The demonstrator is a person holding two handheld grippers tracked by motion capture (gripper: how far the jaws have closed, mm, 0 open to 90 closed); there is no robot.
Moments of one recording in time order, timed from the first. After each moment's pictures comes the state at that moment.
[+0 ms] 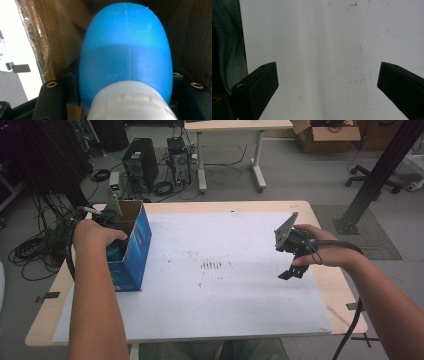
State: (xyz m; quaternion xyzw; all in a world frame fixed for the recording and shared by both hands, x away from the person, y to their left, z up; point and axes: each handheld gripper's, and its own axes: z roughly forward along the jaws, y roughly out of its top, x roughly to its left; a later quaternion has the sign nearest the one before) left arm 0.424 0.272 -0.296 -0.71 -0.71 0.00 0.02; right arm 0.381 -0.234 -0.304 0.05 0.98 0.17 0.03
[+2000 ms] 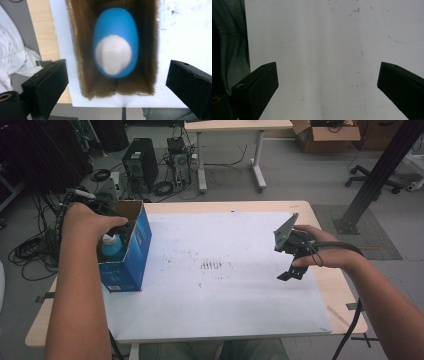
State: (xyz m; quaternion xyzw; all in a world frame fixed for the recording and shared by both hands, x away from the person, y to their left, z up) left arm 0.400 0.248 -0.226 -0.73 -0.68 -0.07 0.02; right arm 0.376 -0.231 -0.301 0.04 0.98 0.18 0.03
